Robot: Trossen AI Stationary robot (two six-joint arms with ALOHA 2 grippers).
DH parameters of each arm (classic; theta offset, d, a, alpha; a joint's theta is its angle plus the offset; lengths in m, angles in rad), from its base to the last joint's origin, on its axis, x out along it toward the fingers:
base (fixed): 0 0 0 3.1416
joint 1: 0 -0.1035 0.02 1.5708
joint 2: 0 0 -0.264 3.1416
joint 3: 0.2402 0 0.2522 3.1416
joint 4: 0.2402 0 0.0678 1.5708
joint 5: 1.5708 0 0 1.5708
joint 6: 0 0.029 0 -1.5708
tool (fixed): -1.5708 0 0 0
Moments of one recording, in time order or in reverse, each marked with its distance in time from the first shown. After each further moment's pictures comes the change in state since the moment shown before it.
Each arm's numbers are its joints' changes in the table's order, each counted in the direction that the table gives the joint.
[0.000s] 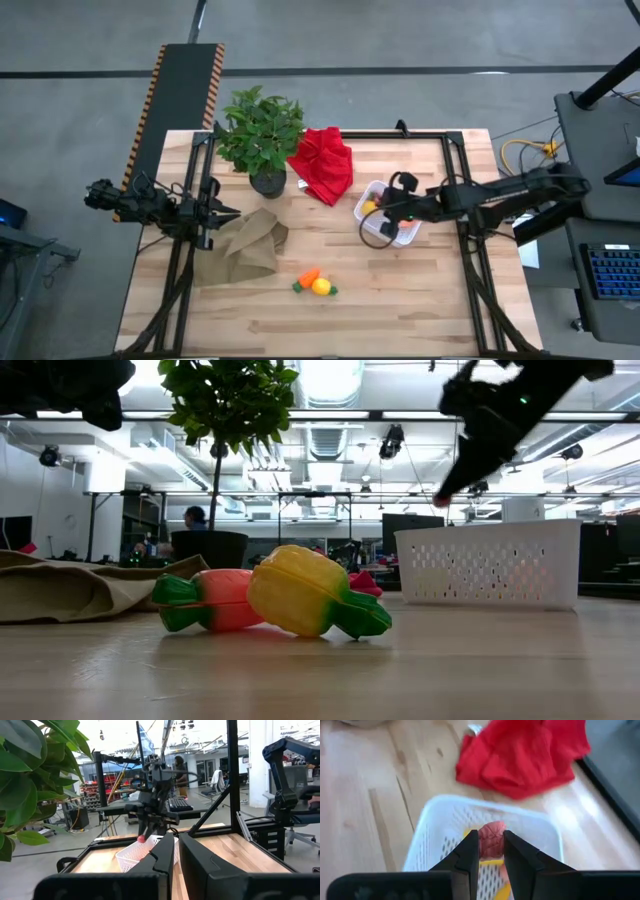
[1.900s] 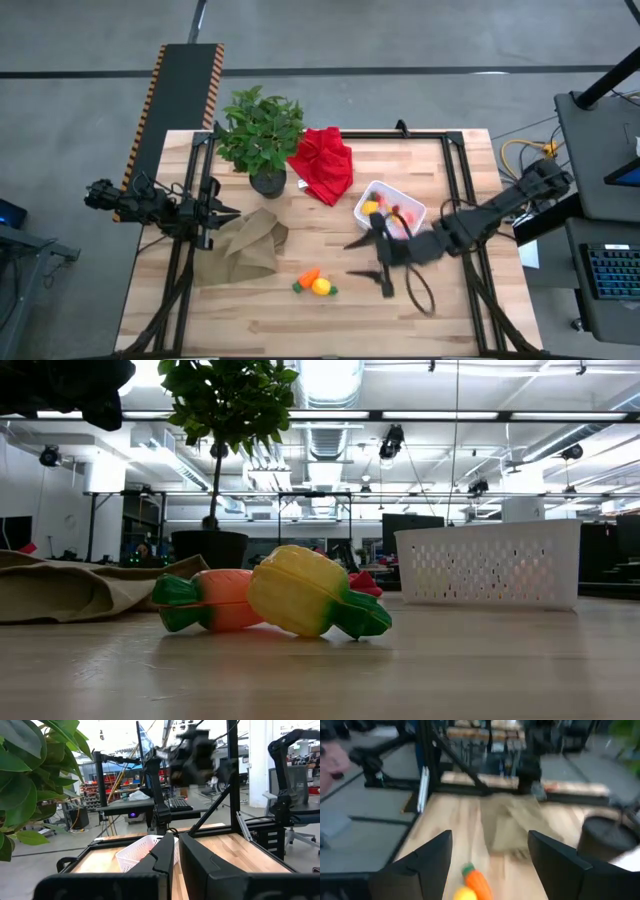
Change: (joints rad) left arm 0.000 0.000 0.000 -0.001 0.000 0.000; right arm -0.371 0.159 0.283 -0.454 0.115 -0.188
